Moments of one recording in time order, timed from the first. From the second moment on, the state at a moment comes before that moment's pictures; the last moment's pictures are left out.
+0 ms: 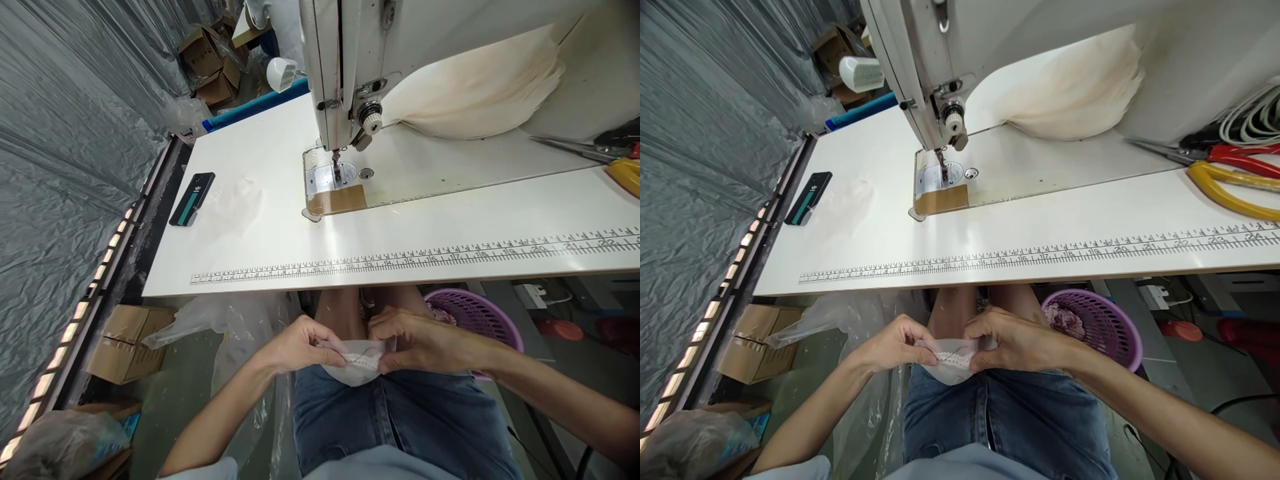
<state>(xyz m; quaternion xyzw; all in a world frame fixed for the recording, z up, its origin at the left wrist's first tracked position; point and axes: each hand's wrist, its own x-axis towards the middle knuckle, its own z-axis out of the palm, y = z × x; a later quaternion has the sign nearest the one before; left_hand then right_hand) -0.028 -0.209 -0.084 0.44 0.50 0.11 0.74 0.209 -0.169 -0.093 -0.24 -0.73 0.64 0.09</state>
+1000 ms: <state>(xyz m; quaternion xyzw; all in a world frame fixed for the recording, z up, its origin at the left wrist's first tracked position) -0.029 -0.220 -0.091 0.42 0.51 0.08 0.75 0.216 -0.173 -0.119 -0.19 -0.67 0.72 0.06</state>
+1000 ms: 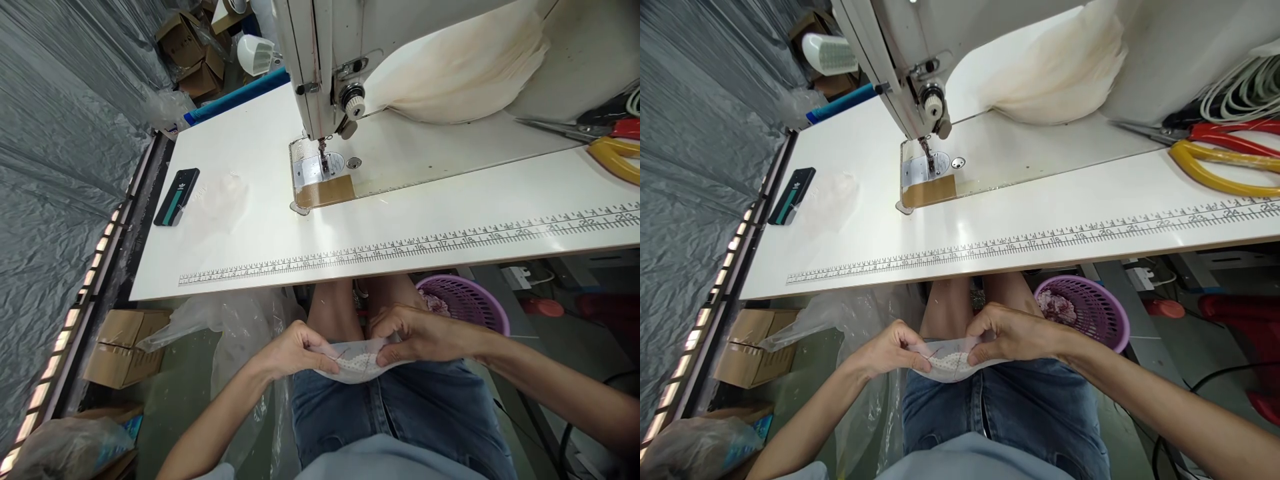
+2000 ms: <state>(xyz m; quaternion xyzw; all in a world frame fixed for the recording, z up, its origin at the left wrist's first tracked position) -0.026 -0.226 -0.095 0.37 0.53 0.12 0.75 0.216 -0.166 -0.123 -0.14 -0.65 0.74 0.07</state>
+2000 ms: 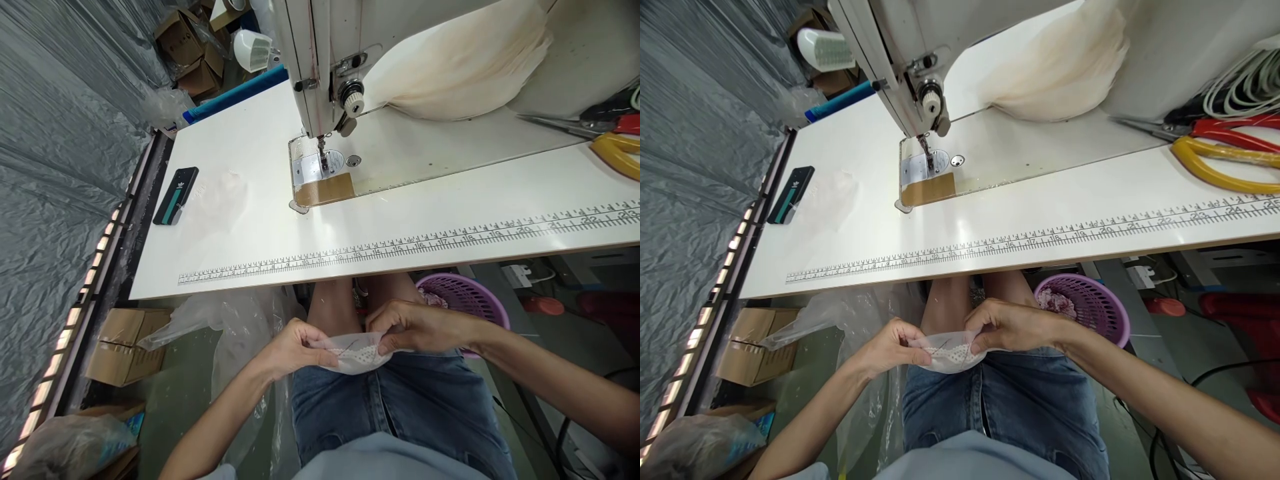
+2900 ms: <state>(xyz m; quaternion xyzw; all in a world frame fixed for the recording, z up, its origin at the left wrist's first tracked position) -0.008 -0.225 -0.102 0.36 0.56 0.16 0.73 0.217 -0.180 -0.128 -0.27 -0.57 0.78 0.05</state>
